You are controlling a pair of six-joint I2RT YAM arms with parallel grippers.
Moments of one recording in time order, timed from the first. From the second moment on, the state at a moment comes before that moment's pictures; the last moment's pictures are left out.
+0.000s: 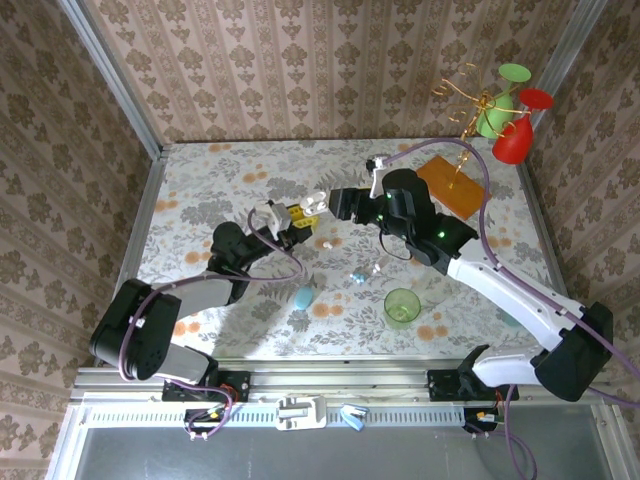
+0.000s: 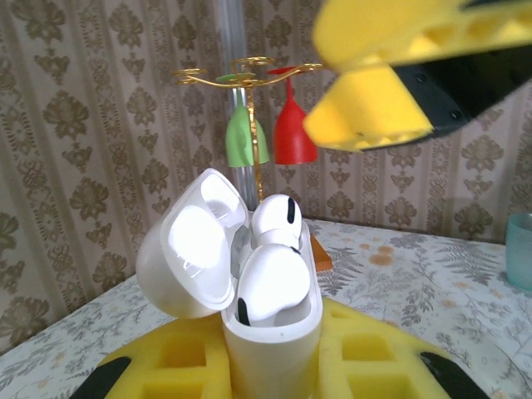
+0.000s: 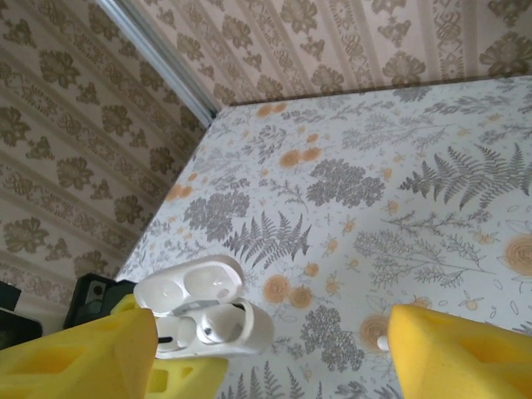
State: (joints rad) left arm -0.51 1.43 0.51 1.11 0.66 -0.02; right arm 0.66 1.31 1.21 -0.28 0.04 0.53
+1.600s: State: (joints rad) left arm -0.29 1.55 0.77 0.26 0.26 -0.25; right arm 0.60 1.30 0.99 -0.22 -0.15 0.44
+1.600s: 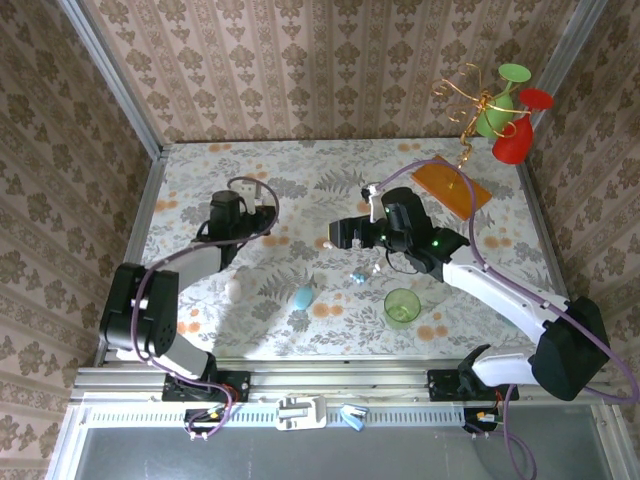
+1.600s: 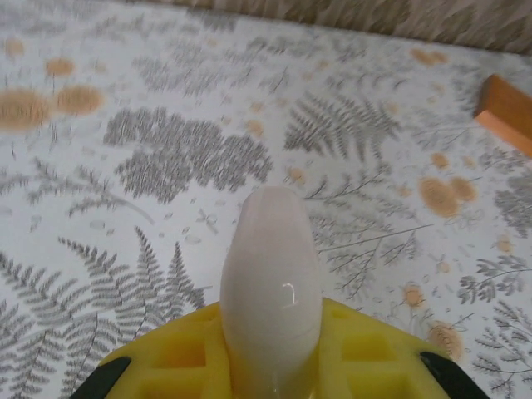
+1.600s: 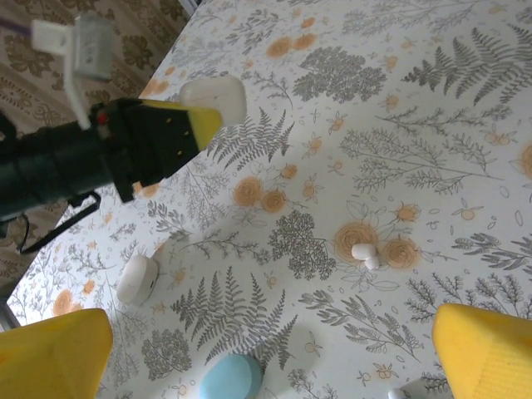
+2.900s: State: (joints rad) left arm -0.54 1.36 0.80 -0.05 -0.03 -0.16; right arm 0.60 1.20 0.84 -0.09 -0.06 0.44
